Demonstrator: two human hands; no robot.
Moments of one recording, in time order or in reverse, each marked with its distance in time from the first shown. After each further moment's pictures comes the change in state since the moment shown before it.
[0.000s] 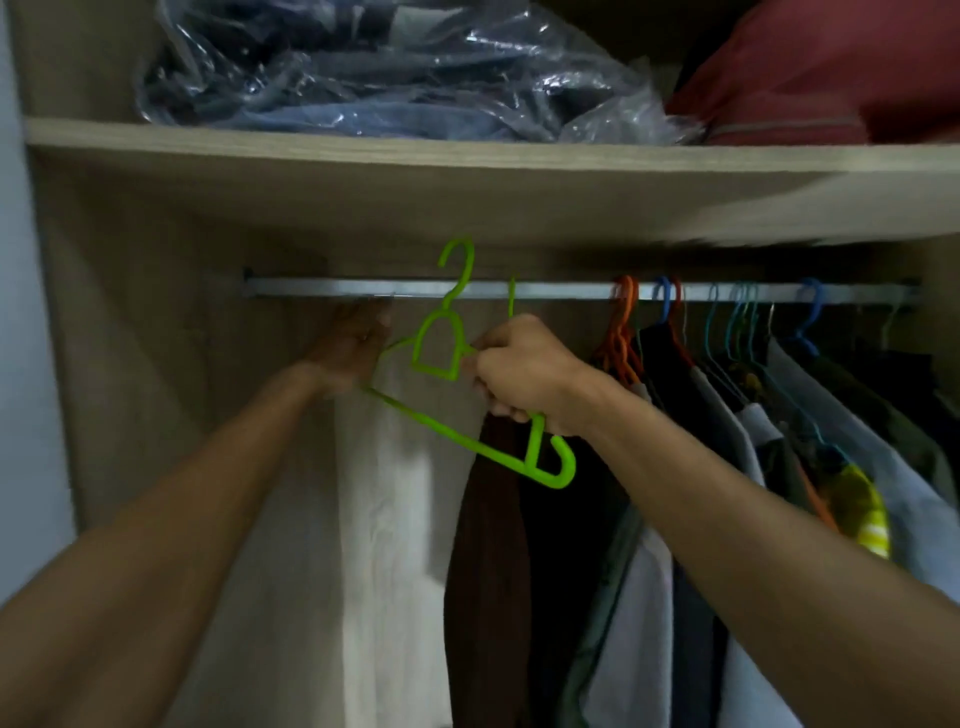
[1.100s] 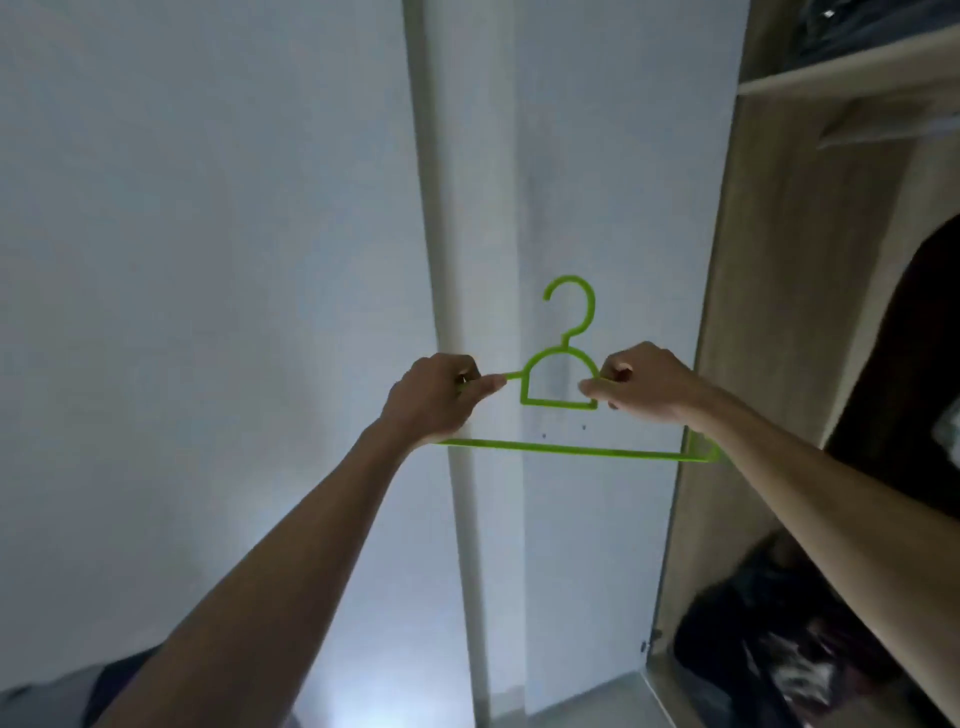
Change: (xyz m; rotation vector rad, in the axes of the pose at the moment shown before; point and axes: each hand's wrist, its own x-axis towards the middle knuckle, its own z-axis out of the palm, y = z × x) left_hand -0.686 0.430 -0.199 0.666 0.270 -0.919; right_hand -0.461 -0.028 -0.036 0.044 -0.886 -0.651
